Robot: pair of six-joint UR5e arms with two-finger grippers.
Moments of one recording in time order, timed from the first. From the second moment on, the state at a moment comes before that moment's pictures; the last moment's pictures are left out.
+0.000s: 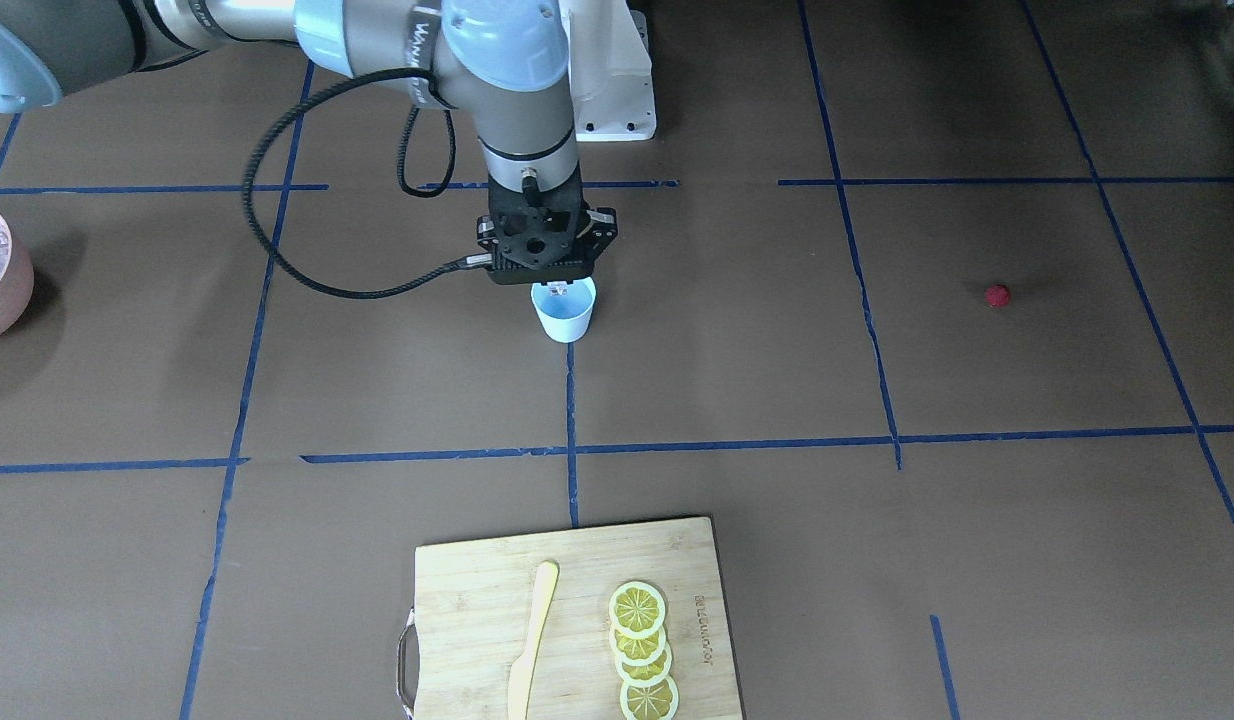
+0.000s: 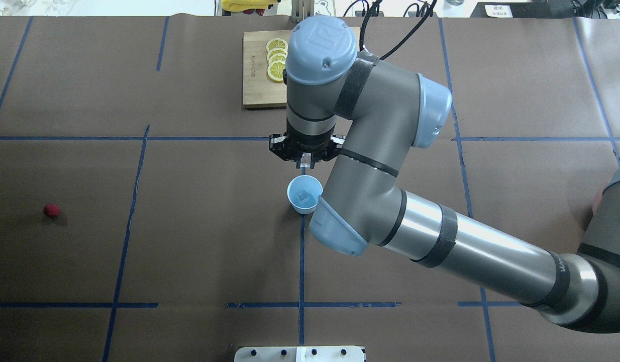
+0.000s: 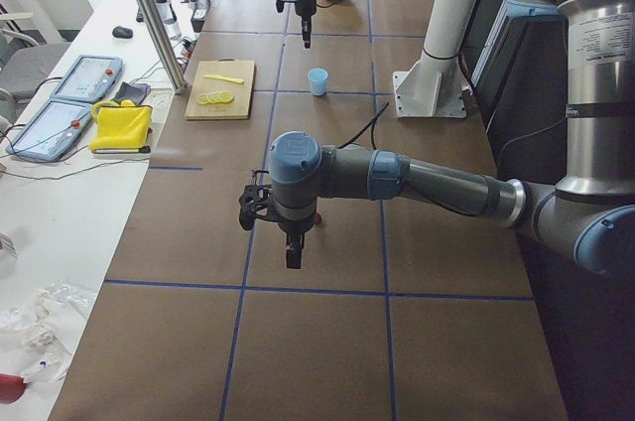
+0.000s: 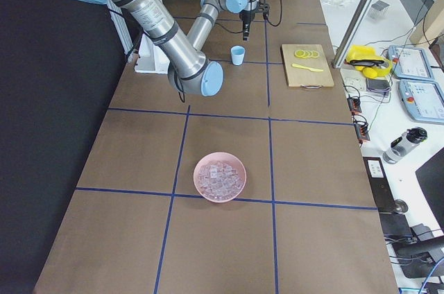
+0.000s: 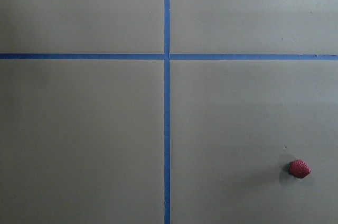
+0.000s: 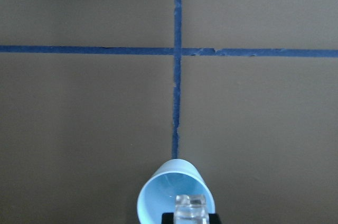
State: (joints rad) left arm -1.63 -1.45 -1.90 -1.38 -2.39 0.02; right arm 0.58 -0.65 1.60 -1.77 1.97 1.16
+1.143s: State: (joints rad) left arm -1.63 -1.45 -1.91 -1.38 -2.39 0.02; right arm 0.51 -0.68 1.56 -1.77 1.94 1.18
